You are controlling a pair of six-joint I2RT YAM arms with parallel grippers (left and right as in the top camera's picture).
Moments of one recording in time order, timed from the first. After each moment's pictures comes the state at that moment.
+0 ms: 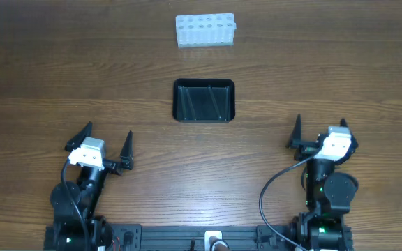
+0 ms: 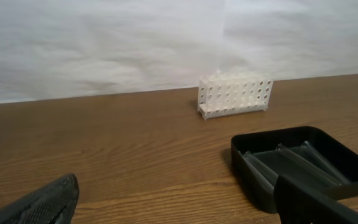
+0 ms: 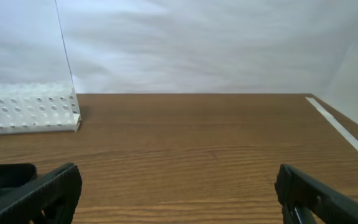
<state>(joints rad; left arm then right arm) 0.01 0.01 0.01 -0.06 0.23 0.01 -0.09 0.25 0.07 0.16 0.05 -0.05</state>
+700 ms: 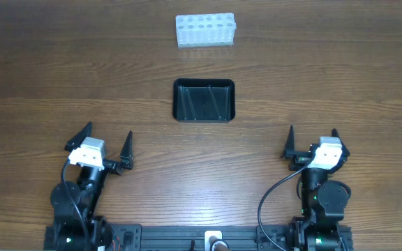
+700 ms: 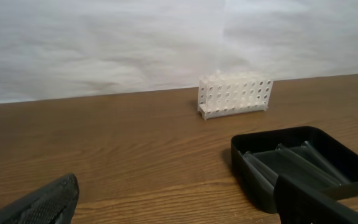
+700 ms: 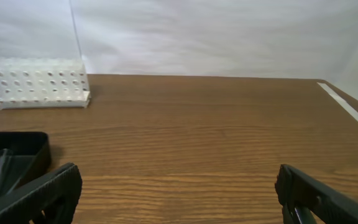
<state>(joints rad) 0.01 0.01 0.01 -0.06 0.23 0.01 -0.04 0.02 0.01 -0.07 0.06 -0.06</state>
